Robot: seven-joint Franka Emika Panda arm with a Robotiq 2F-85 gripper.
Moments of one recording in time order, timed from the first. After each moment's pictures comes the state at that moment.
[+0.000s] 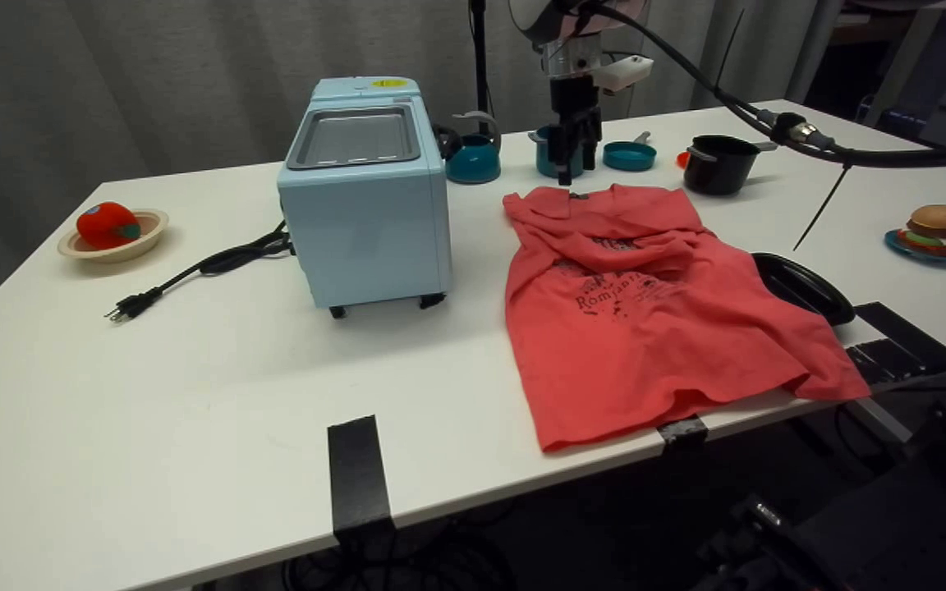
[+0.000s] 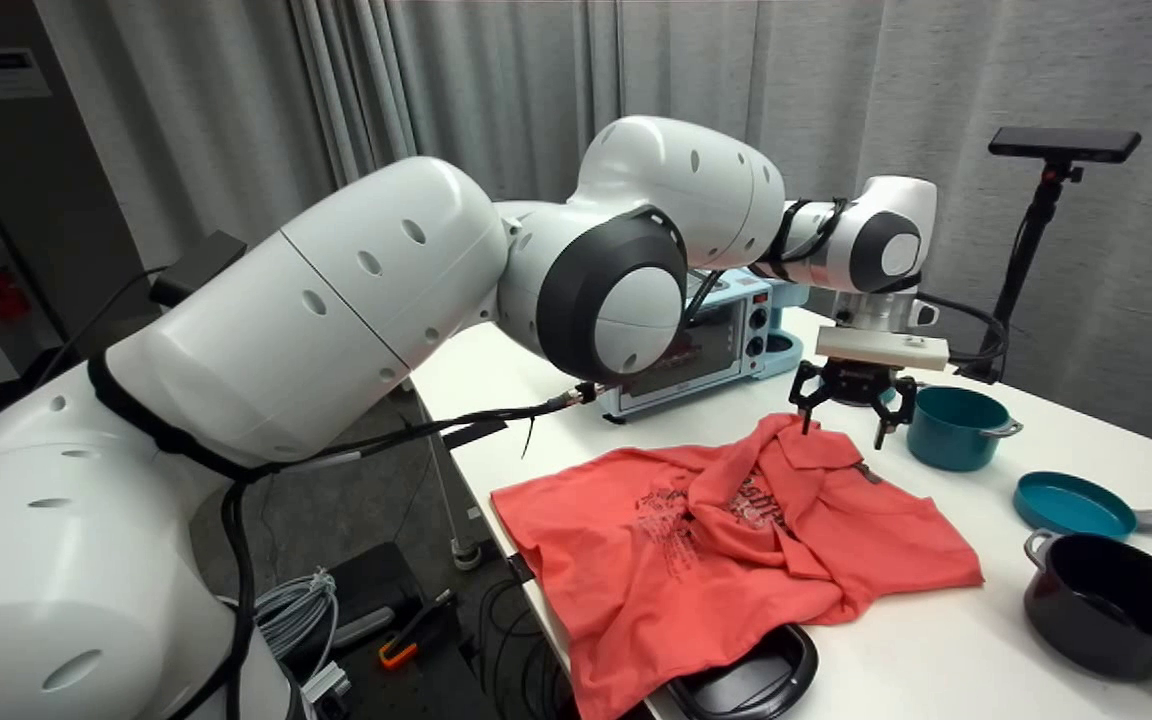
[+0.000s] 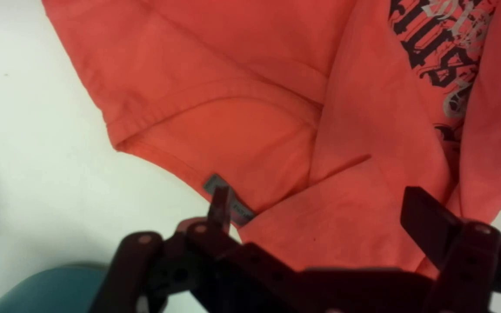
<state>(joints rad) -0.05 1.11 0.01 -0.81 -0.09 1.76 -0.54</state>
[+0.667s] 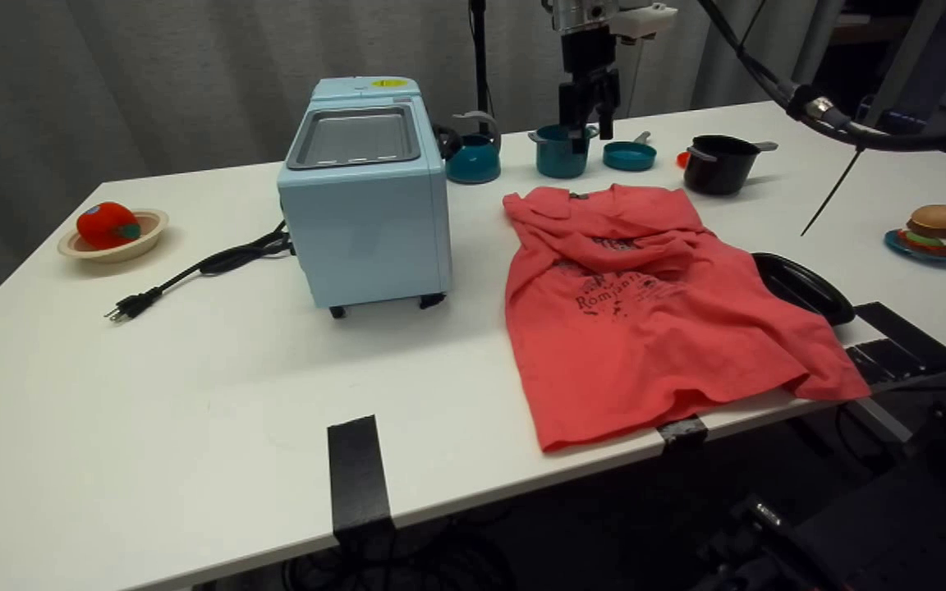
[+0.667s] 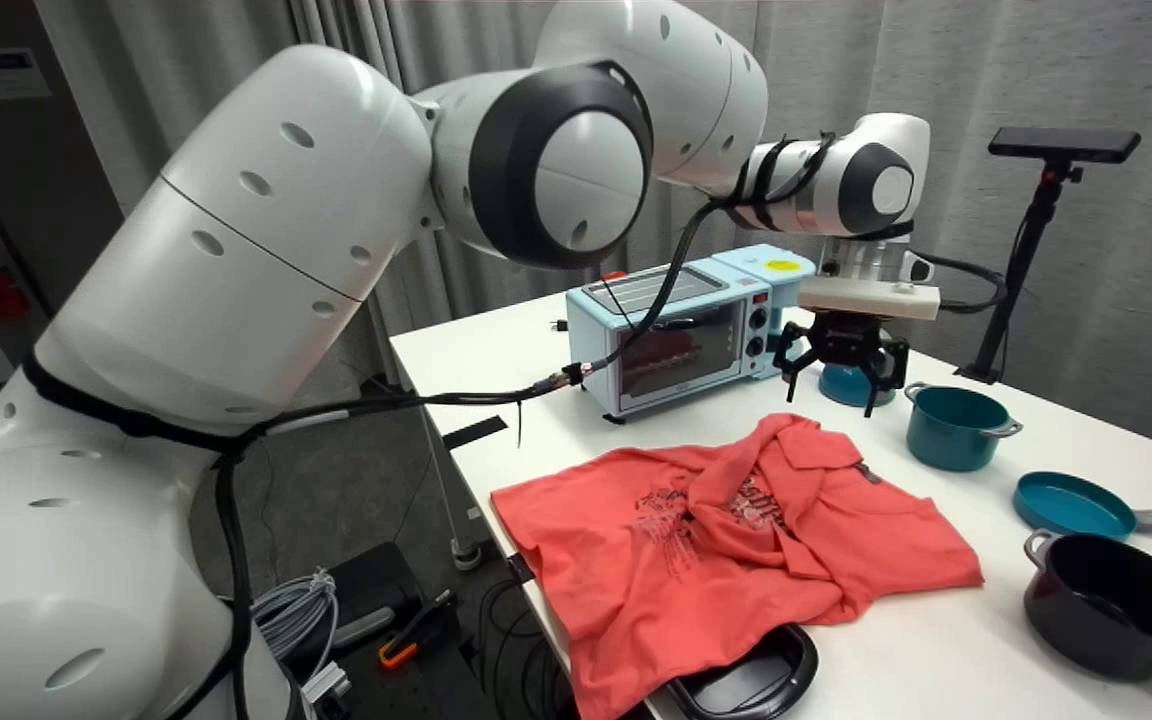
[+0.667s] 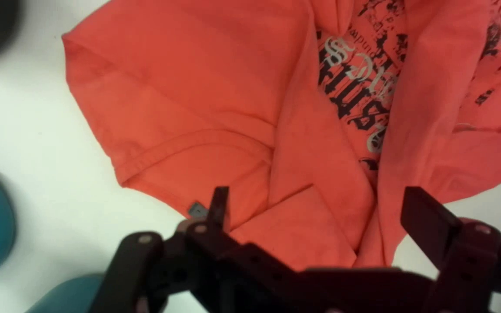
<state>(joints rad) -0.05 0.84 0.01 -1.12 -0.10 1.76 -0.49</state>
